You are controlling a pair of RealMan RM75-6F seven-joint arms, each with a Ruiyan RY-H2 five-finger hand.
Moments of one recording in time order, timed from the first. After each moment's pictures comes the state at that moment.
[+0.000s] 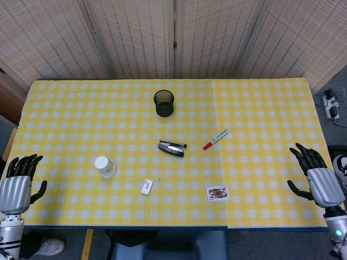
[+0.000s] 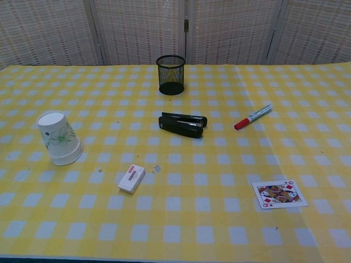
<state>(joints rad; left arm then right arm) -0.18 -1.26 -0.03 -1.54 1.40 1.58 0.21 0.15 -1.04 0.04 -1.57 -1.55 1.40 0.20</state>
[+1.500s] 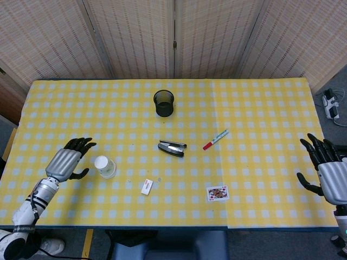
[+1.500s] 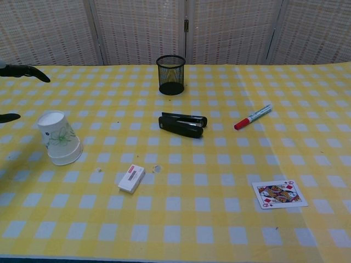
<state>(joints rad) -0.54 -1.11 -0.13 -1.65 1.30 0.91 0.12 0.14 -0.94 0.08 -1.68 -1.54 1.47 0.09</state>
